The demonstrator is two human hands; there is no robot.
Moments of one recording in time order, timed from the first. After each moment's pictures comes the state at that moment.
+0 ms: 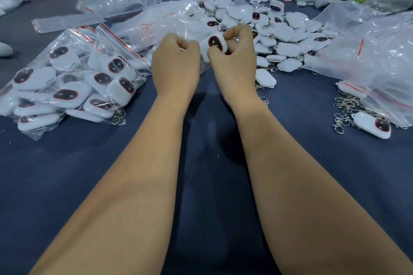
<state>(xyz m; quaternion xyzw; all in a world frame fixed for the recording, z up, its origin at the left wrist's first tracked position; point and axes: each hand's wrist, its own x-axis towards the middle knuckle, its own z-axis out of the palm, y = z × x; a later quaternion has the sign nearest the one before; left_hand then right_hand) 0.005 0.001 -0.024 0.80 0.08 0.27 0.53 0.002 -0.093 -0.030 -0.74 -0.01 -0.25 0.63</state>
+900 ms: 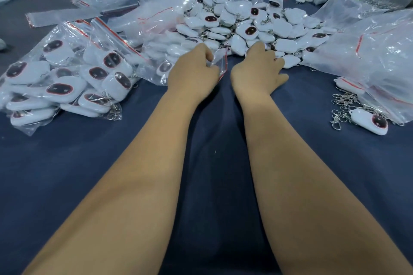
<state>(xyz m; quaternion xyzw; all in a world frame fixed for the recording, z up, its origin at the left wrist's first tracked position) 0.010 -0.012 -0.043 0.91 -0.05 0.13 0.38 0.011 -0.124 -0.033 -0.93 0.22 -0.19 0.24</state>
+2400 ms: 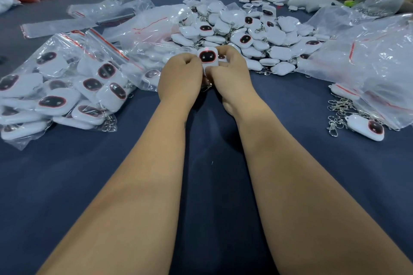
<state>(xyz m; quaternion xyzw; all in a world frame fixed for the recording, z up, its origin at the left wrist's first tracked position) 0.021 -0.011 -0.042 0.81 0.06 0.14 0.57 0.014 -0.104 -0.039 -0.66 0.00 -0.10 0.74</state>
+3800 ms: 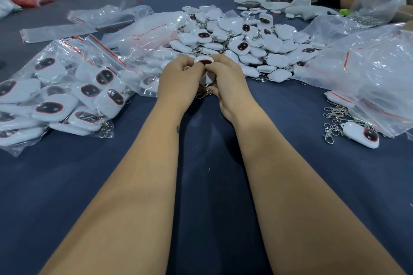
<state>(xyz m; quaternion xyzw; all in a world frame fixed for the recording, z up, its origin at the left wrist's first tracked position) 0.028 -0.008 -0.045 0.75 0.00 0.13 0.64 0.019 -0.105 -0.034 -0.63 0.02 -0.05 0.77</state>
